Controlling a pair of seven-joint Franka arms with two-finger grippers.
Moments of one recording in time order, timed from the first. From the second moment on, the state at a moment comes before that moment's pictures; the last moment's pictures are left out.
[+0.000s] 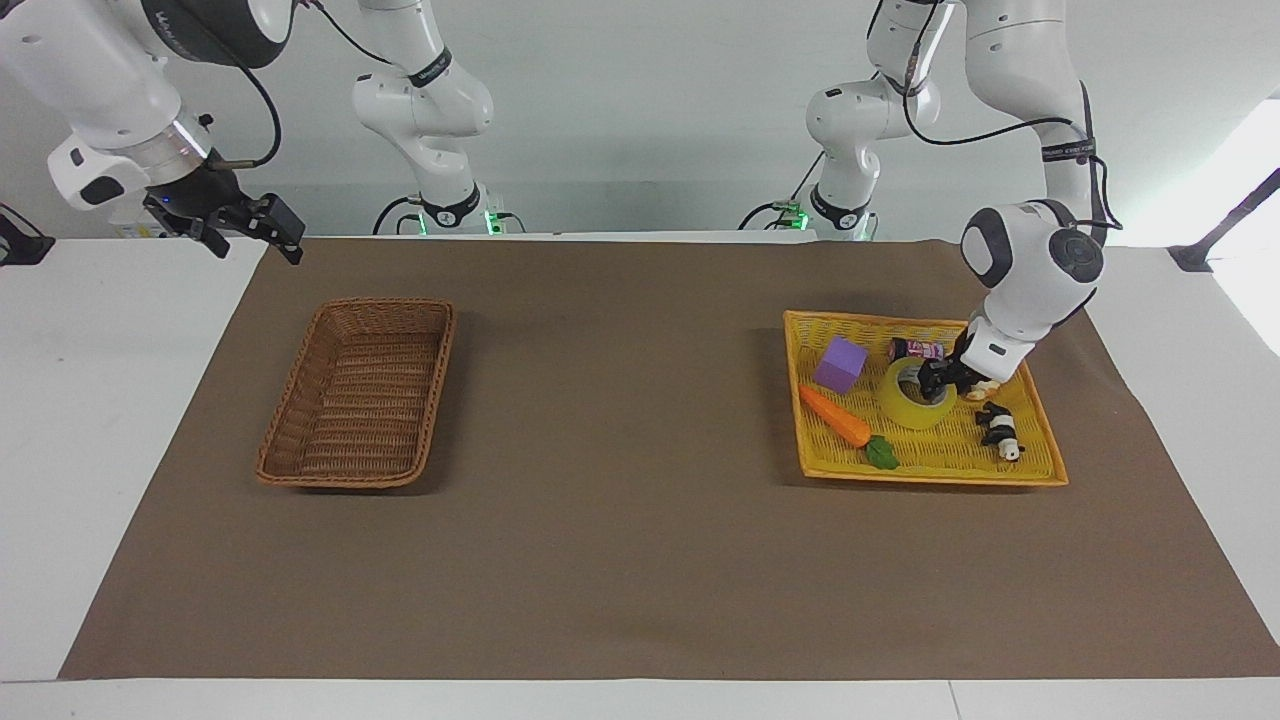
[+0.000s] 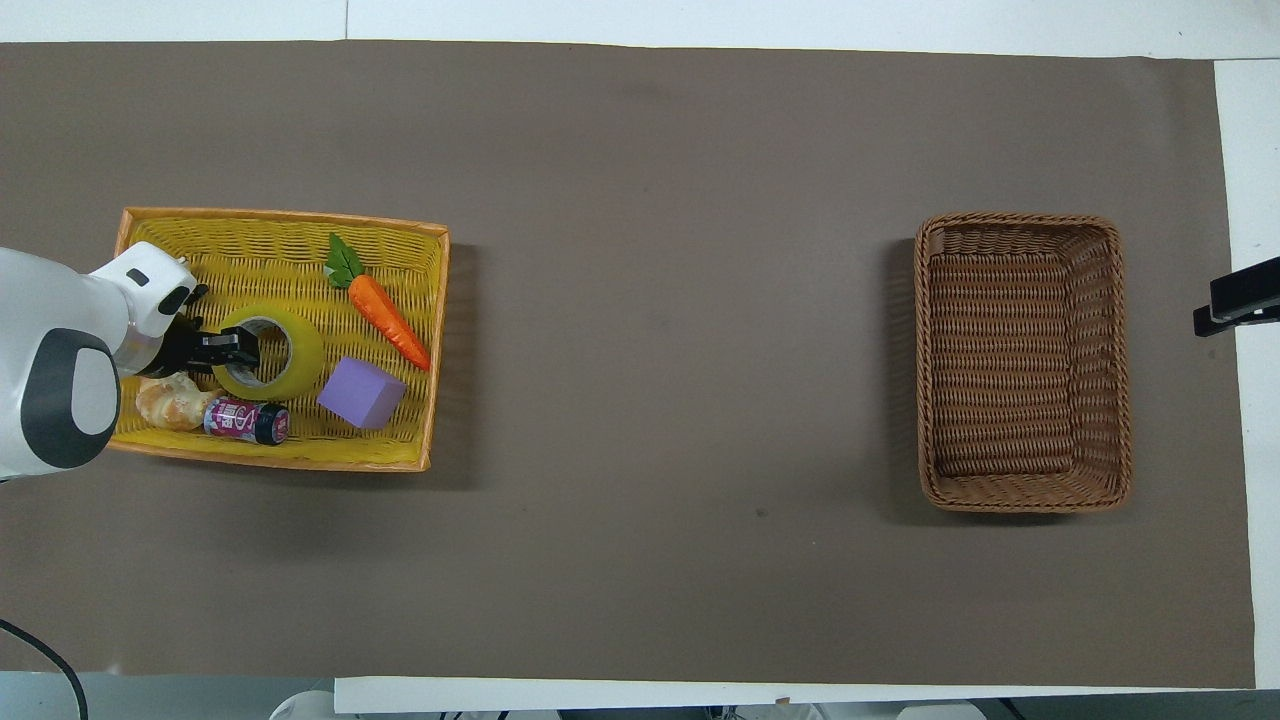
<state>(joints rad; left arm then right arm) 0.10 0.08 -0.10 -2.28 -0.04 2.31 -0.01 -0.10 -0.03 -0.06 -1.60 0.00 1.42 -0.01</state>
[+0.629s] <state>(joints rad) 0.10 0.08 -0.10 -2.29 -0.04 2.31 -0.01 -0.10 -0.03 -0.06 -1.60 0.00 1.42 -0.01</state>
